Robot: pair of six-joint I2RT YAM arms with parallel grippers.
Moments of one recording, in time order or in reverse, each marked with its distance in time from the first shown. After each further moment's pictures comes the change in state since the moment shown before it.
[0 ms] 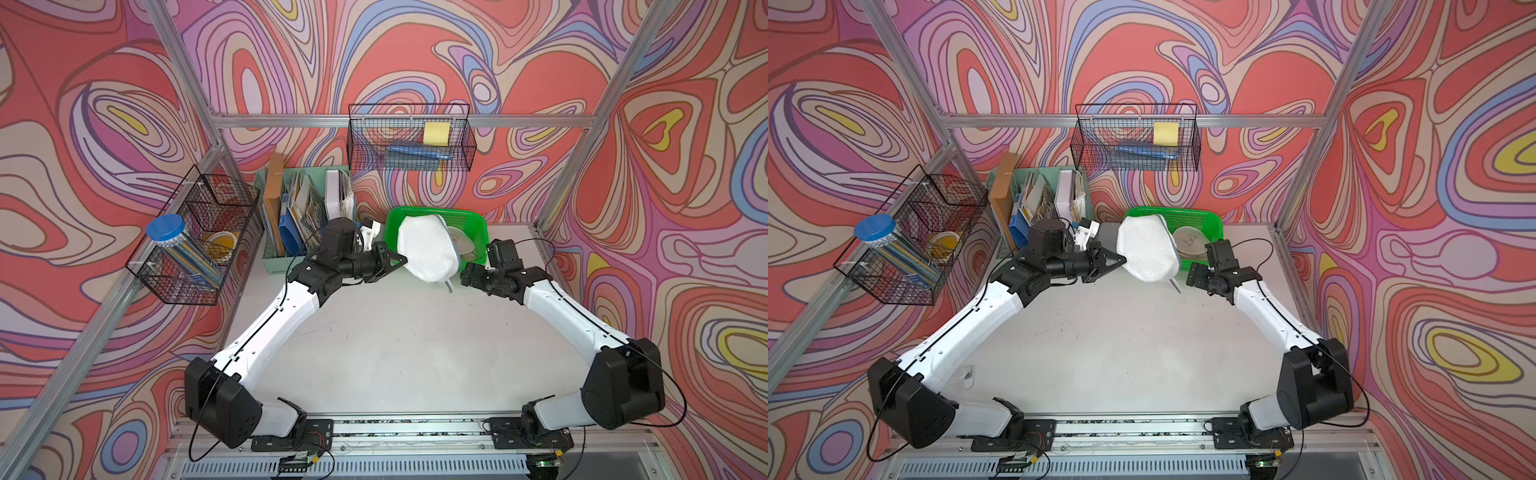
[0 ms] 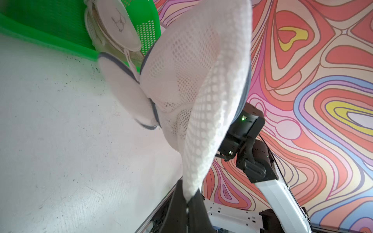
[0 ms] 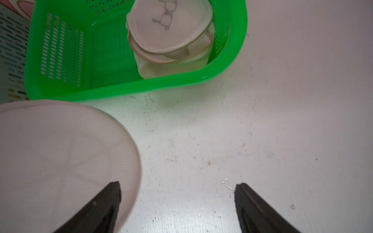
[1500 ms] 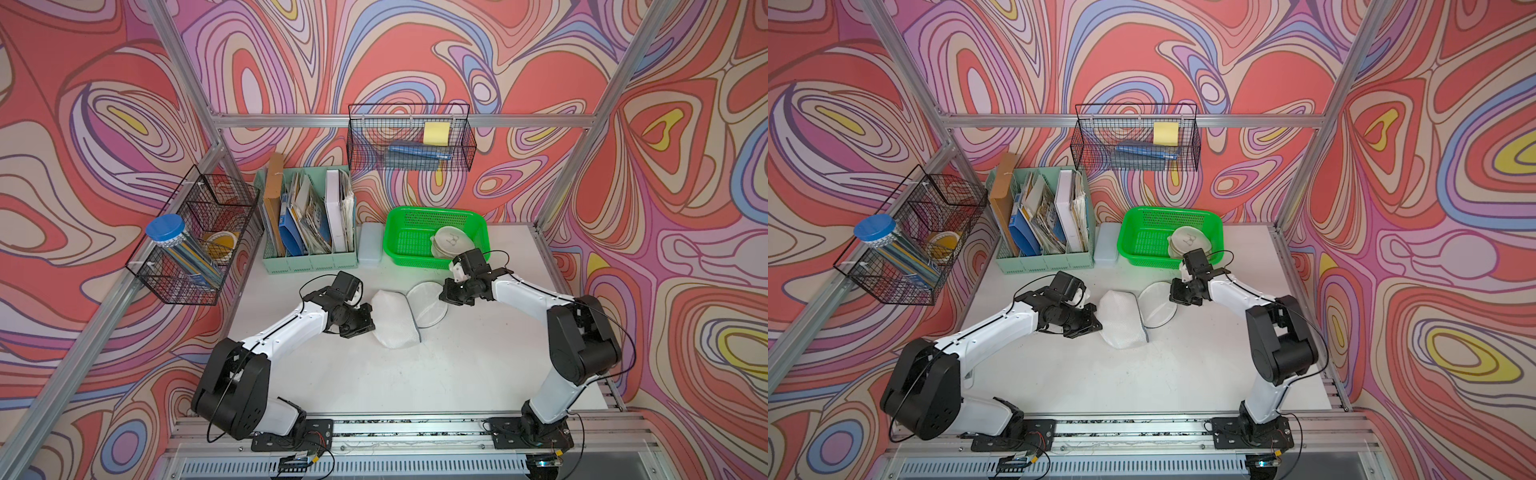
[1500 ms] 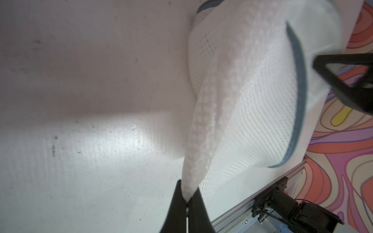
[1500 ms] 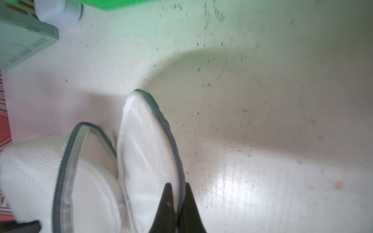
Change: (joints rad) left arm 0.027 0.104 -0.384 -0.244 -0.290 0.241; right arm 0.077 0.245 0.020 0.082 -0.328 -0.040
